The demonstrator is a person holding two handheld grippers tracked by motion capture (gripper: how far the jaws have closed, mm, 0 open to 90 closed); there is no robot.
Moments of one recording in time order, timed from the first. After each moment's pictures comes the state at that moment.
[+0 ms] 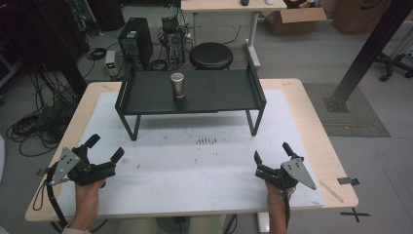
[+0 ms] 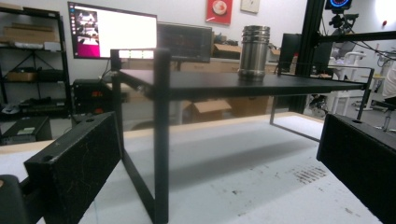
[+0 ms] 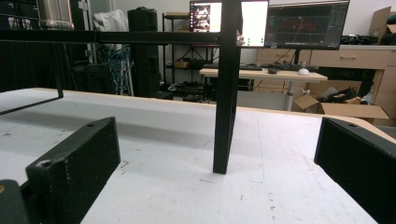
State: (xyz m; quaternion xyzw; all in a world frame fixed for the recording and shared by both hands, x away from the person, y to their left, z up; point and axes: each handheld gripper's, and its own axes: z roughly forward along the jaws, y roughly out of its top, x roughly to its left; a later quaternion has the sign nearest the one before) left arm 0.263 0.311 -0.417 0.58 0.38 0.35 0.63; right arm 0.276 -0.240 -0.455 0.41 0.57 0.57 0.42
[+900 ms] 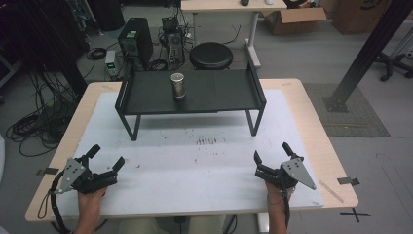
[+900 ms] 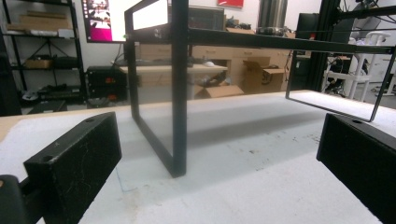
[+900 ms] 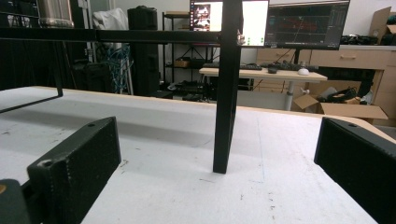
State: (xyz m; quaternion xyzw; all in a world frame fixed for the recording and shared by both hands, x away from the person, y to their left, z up) left arm 0.256 0.317 -0.453 0.59 0.39 0.36 0.60; right arm 0.277 -0.240 -0.455 0.41 0.57 0.57 0.42
